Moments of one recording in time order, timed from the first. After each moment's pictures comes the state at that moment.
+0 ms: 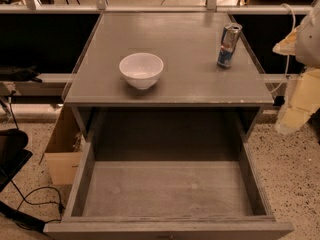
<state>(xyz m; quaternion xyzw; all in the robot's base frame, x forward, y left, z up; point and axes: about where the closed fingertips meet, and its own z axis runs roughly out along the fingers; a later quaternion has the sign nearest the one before) 0.438 -0.217 0.976 -0.60 0.78 -0.03 0.16</state>
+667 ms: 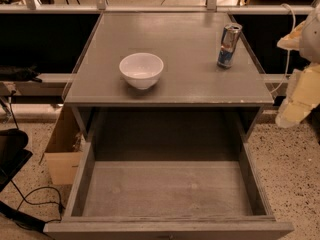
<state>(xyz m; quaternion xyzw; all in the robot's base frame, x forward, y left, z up) 0.449 -0.224 0.980 -0.59 0.78 -0.04 0.18</state>
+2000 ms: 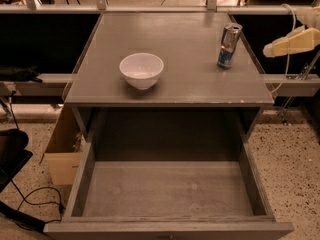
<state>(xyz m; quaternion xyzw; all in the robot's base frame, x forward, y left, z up) 0.644 -0.302 0.984 -0.38 0.75 0.14 0.52</state>
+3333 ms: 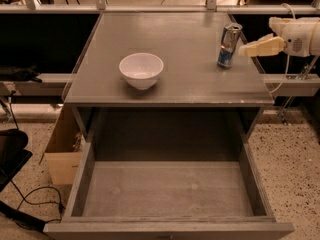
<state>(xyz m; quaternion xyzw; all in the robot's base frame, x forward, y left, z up) 0.718 -0.282 0.937 -0.35 0.72 0.18 0.57</state>
